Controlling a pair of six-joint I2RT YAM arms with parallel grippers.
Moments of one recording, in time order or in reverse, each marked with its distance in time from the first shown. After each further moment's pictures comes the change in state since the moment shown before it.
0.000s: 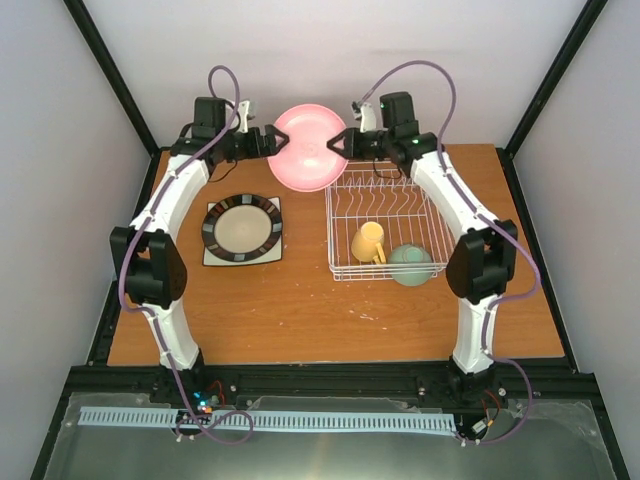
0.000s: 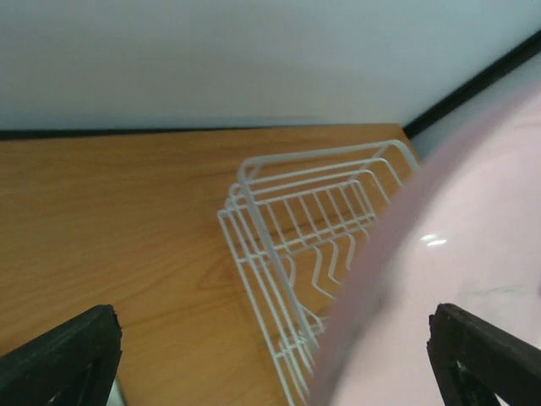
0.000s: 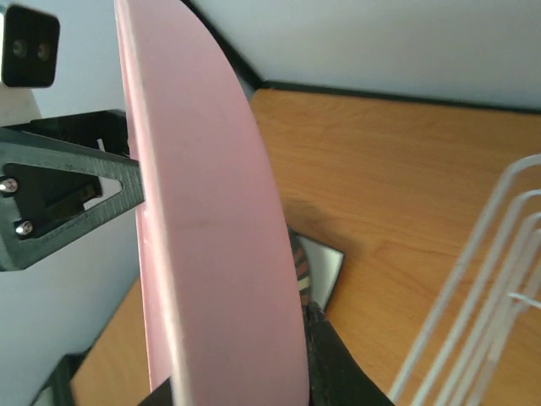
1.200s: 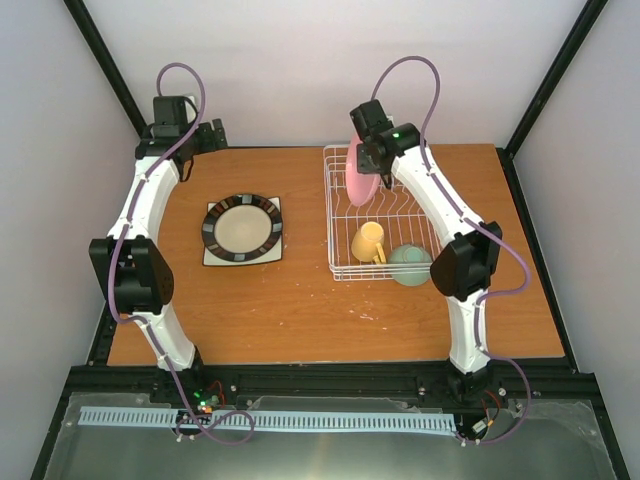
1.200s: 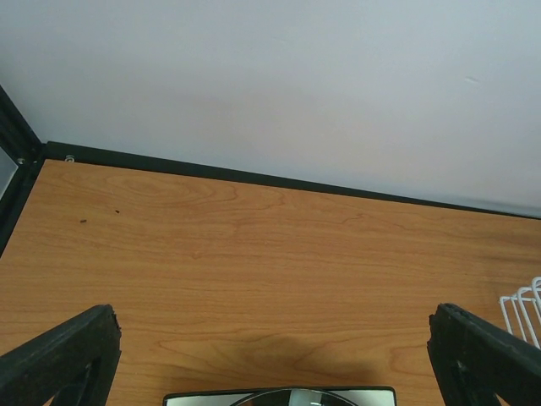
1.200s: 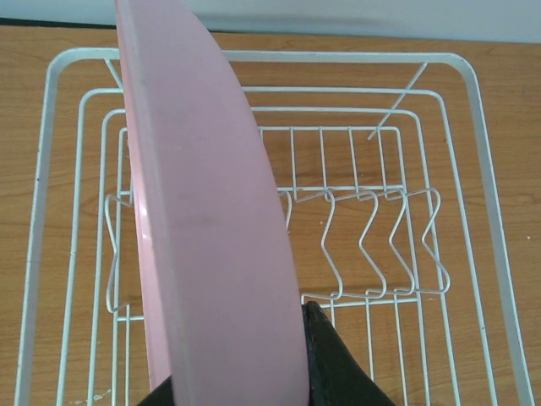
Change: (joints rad) left arm 0.156 -0.071 -0.020 -0.039 -0.543 0.117; right arm 0.121 0.049 0.248 -0.624 1.068 -0.025
